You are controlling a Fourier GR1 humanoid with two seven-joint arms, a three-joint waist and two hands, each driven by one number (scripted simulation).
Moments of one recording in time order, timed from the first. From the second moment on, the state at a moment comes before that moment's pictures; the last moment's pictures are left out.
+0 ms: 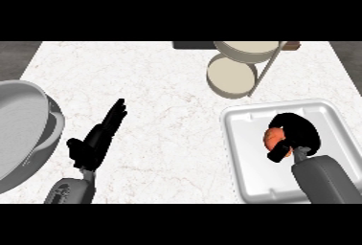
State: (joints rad) left arm -0.13 0.14 -0.10 -1.32 0.05 -0.07 -0.11; right arm -0.30 -0.34 0.22 -1.23 0.77 0.12 0.64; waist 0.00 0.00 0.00
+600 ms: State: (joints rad) left arm -0.10 0.14 -0.05 -1.33 0.04 -0.12 -0.12; right arm -0.27 -0.28 0.16 -1.28 0.89 0.06 0.65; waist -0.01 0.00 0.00
